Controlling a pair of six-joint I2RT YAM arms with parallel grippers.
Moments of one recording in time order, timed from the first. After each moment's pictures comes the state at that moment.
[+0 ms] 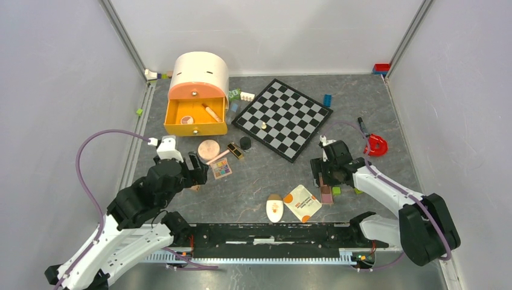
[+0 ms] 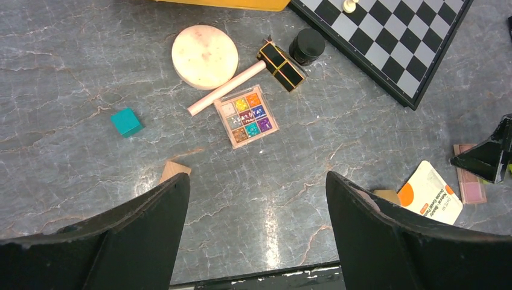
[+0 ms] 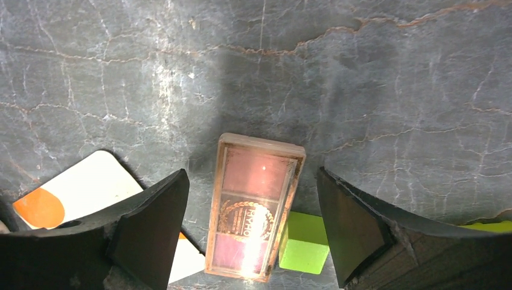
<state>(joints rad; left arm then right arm) -0.77 0.51 0.85 -0.94 -0.50 -0.61 0.40 1.19 0.54 -0.48 0.03 0.24</state>
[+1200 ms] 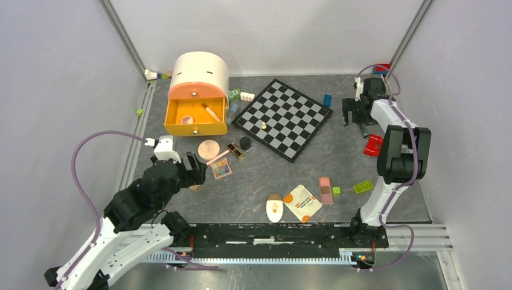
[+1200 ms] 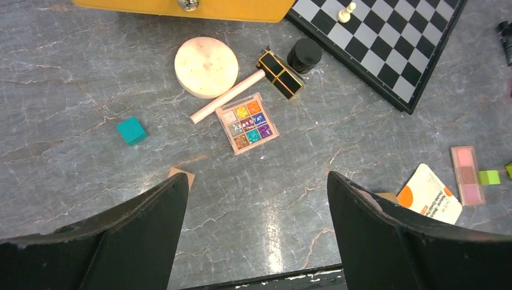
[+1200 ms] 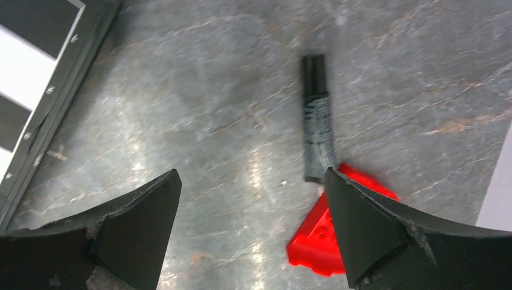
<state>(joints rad) -0.77 0.46 0.86 -0.94 -0.51 -0.58 -0.10 1.87 1.38 -0.54 0.02 -0.11</state>
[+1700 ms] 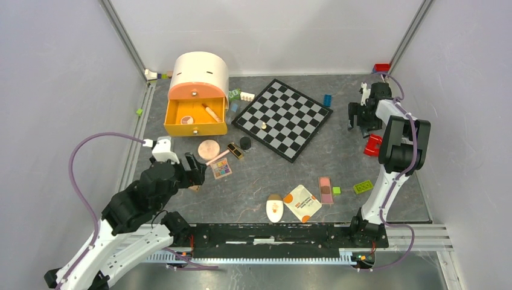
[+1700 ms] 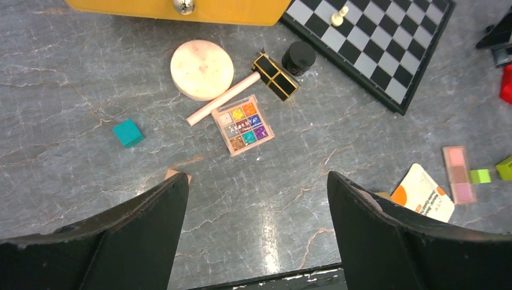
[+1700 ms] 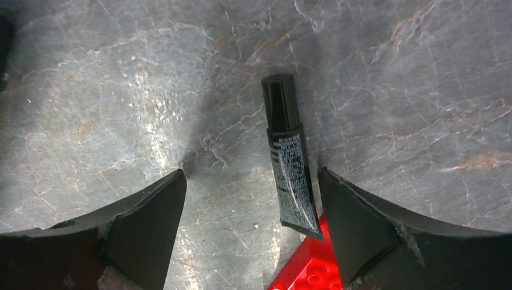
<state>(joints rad) -0.77 0.48 0.86 -0.94 -0.50 -0.58 -0.21 2.04 1.45 -0.53 -0.07 -0.13</state>
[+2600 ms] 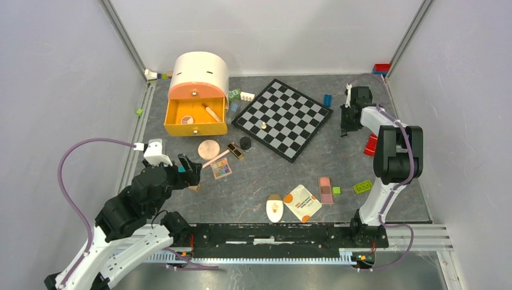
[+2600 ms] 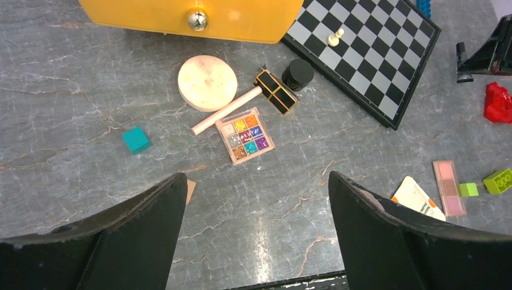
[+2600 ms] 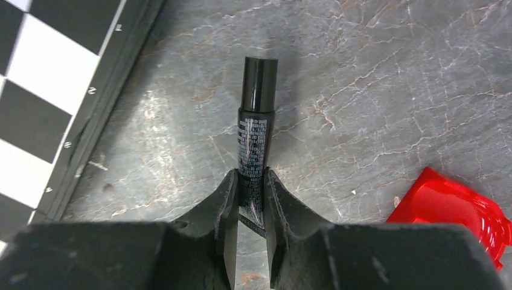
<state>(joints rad) -0.77 0.40 0.87 -0.95 -0.53 -0.58 -0.05 1.89 1.27 -0.41 0.03 0.03</state>
